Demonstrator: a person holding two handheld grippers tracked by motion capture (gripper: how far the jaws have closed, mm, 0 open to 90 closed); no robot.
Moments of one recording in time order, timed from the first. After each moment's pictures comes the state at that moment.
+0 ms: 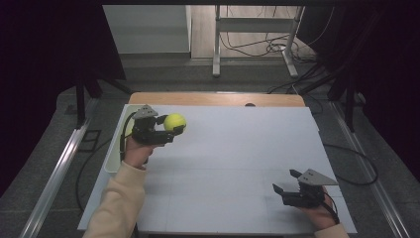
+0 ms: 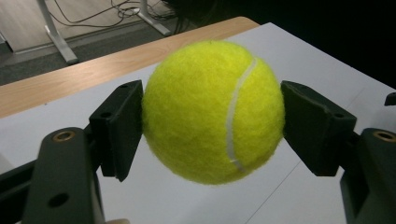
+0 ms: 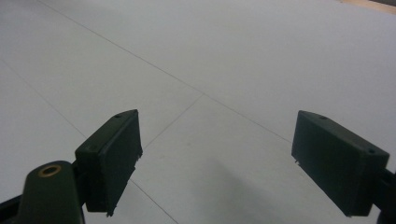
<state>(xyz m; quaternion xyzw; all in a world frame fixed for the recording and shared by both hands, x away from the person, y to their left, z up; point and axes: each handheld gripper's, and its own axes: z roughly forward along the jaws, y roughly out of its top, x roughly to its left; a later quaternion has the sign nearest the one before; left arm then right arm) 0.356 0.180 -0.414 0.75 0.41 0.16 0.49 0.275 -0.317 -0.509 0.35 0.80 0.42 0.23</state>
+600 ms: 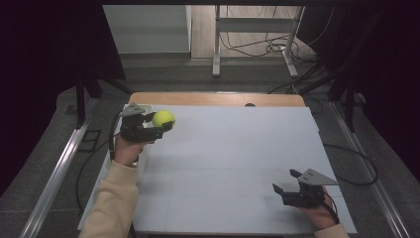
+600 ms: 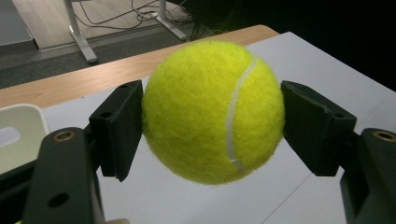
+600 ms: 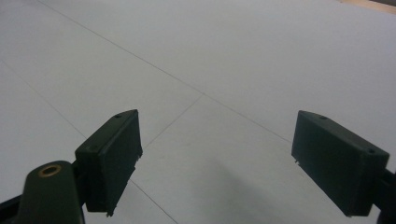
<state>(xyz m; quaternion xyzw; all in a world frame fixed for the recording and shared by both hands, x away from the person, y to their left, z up) 0.355 0.207 -0.411 0.73 0.44 0.18 0.49 0.275 -0.317 -0.509 0.35 0.80 0.42 0.23</state>
